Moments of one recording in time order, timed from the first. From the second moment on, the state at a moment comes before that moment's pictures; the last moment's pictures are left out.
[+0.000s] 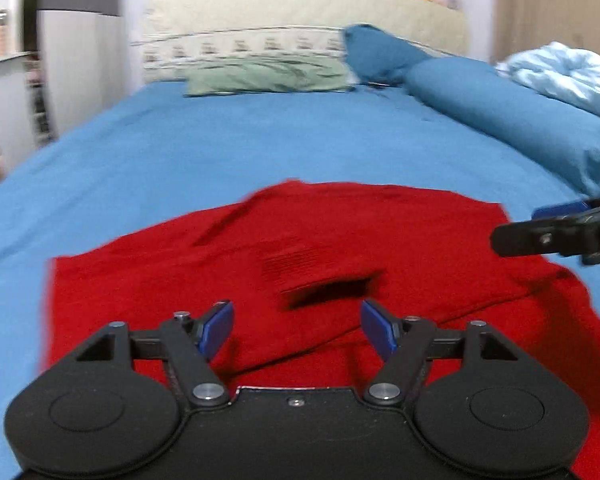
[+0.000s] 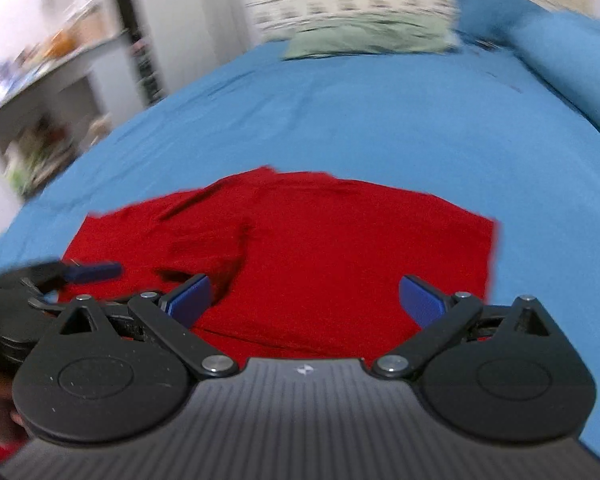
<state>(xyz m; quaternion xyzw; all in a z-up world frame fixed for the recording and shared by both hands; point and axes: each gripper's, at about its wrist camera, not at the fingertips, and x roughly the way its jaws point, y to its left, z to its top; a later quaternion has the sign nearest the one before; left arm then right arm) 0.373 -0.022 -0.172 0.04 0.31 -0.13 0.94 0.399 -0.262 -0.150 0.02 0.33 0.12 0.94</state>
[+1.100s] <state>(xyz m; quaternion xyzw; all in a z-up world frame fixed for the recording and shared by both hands) 0.346 0.074 -0.205 -0.03 0.34 0.02 0.94 0.430 -0.236 -0.227 -0.03 0.32 0.05 0.95</state>
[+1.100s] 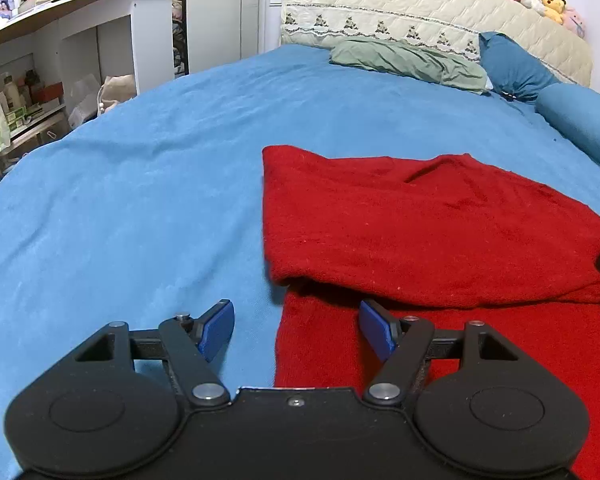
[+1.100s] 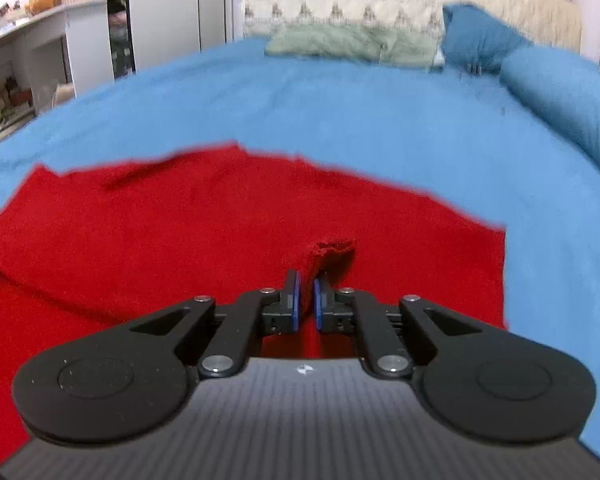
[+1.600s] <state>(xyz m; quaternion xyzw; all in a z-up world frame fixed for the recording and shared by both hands) 0.369 0.073 -0.207 0.00 0.33 0.02 0.94 0.440 -0.274 -0.165 0.00 0.25 0.05 0.97</state>
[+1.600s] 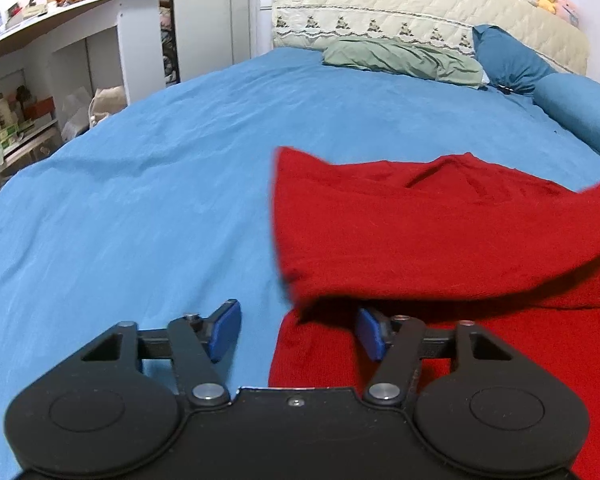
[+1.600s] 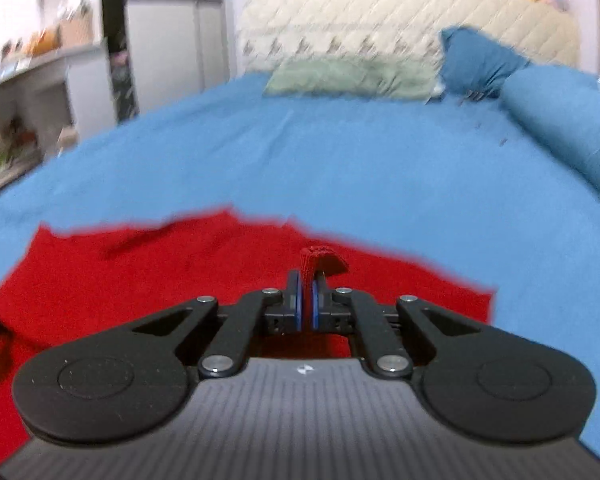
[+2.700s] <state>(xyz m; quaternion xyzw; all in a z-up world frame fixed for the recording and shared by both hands) 0.415 0.040 -0.210 -0.02 0.34 -0.10 0.93 0.410 -0.317 -0.236 0.02 0.31 0.02 0.95</state>
